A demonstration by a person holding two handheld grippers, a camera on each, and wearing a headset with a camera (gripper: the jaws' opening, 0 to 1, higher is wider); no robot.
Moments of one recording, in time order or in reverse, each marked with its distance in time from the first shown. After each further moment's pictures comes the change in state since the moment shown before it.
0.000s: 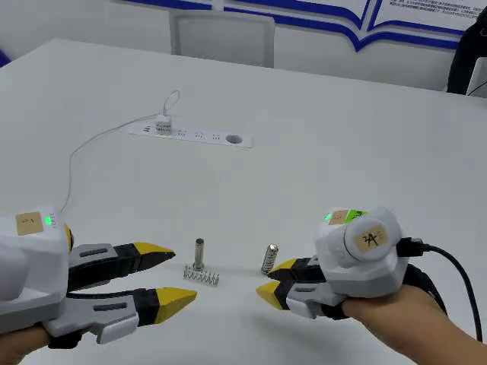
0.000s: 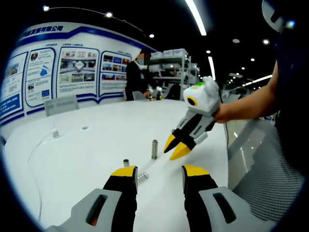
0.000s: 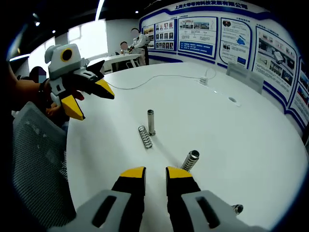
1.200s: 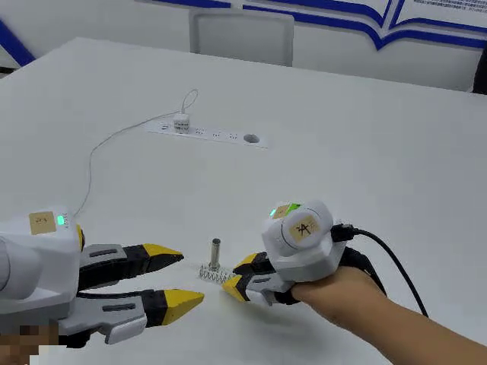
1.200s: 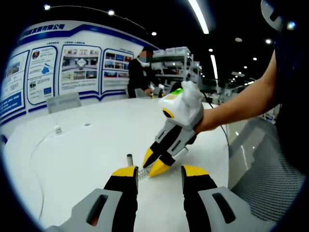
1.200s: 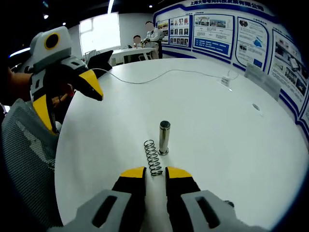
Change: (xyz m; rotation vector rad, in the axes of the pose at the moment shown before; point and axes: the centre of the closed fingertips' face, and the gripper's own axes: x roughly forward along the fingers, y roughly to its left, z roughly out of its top) left arm -0.008 0.006 -0.007 -0.010 0.024 0.018; right arm 0.072 0.013 0.015 -0.069 0.048 0.096
